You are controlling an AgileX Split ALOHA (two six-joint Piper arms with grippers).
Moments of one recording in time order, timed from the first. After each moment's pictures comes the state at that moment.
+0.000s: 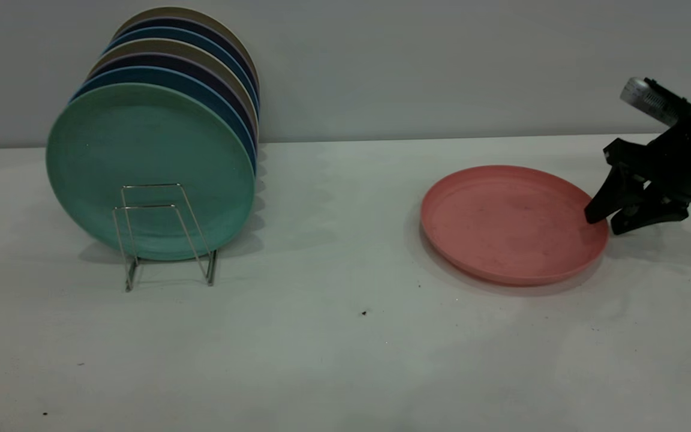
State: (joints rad) left arm 0.01 0.86 -0.59 -0.84 0.66 0.66; right arm -0.16 2.48 -1.62 0.88 0.72 -0.78
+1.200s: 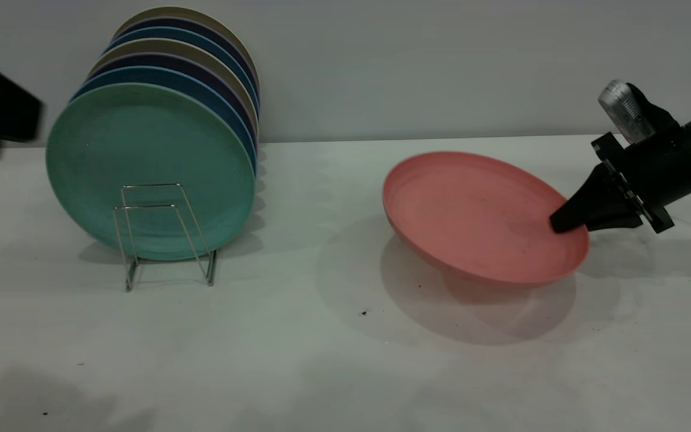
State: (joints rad) left arm 0.01 1.17 -0.59 -1.01 0.59 0.87; right arm -0.16 2.52 -1.62 1.08 1.05 -0.97
